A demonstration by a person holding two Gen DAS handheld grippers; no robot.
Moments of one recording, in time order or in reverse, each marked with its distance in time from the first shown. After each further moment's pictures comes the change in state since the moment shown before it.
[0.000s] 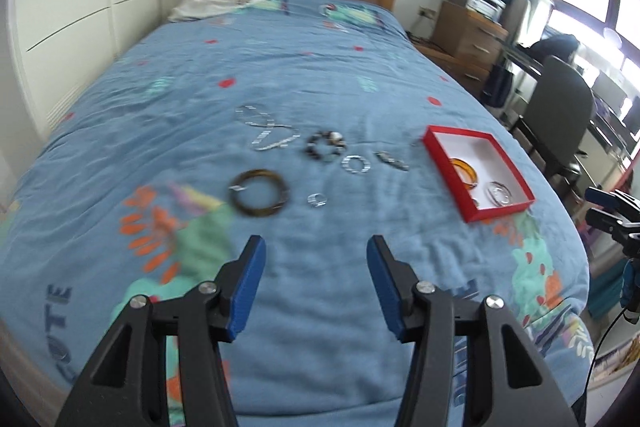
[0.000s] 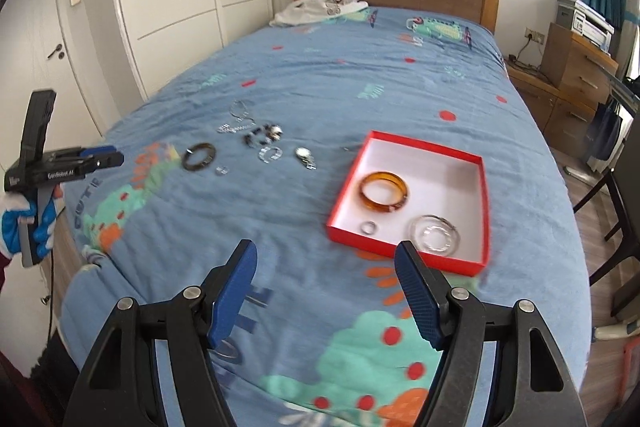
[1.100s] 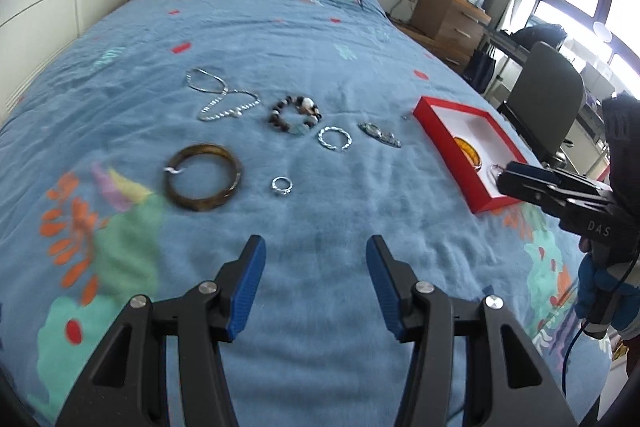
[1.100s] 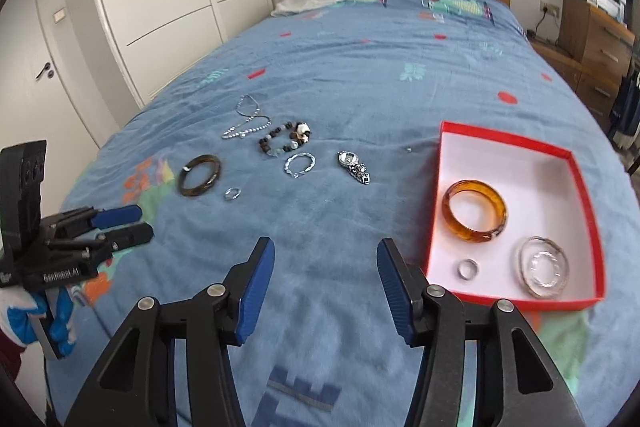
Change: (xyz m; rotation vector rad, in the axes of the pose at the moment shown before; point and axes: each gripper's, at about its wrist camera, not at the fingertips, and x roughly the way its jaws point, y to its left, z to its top) left arm 0.115 -0.016 -0.004 0.018 0.076 -0.135; right arm 0.143 0.041 0.031 0.096 0.039 0.052
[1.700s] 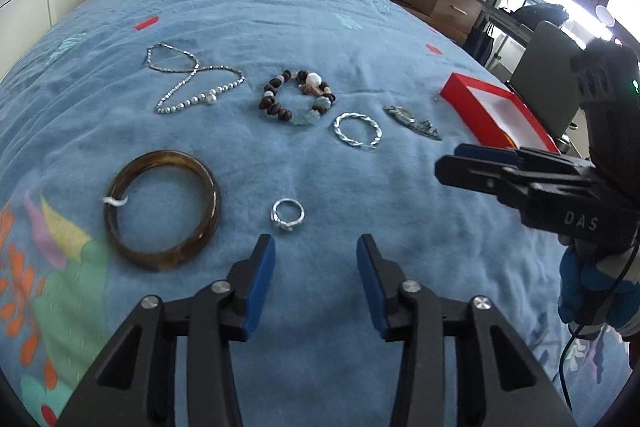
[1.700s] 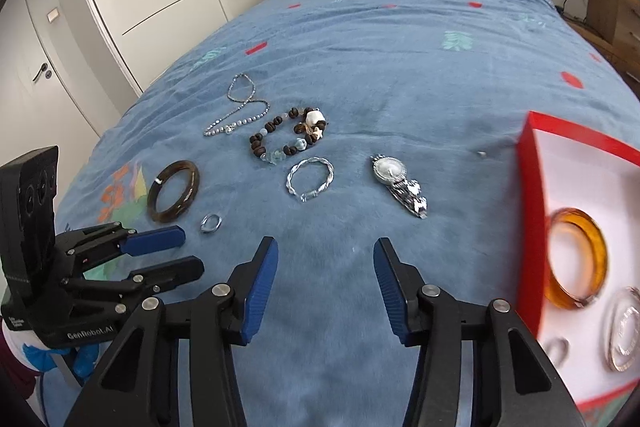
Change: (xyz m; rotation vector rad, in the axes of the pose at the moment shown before) left arm 0.091 0.025 0.023 0.039 0.067 -0.037; right arm 0.114 0.006 0.033 0.013 0.080 0.085
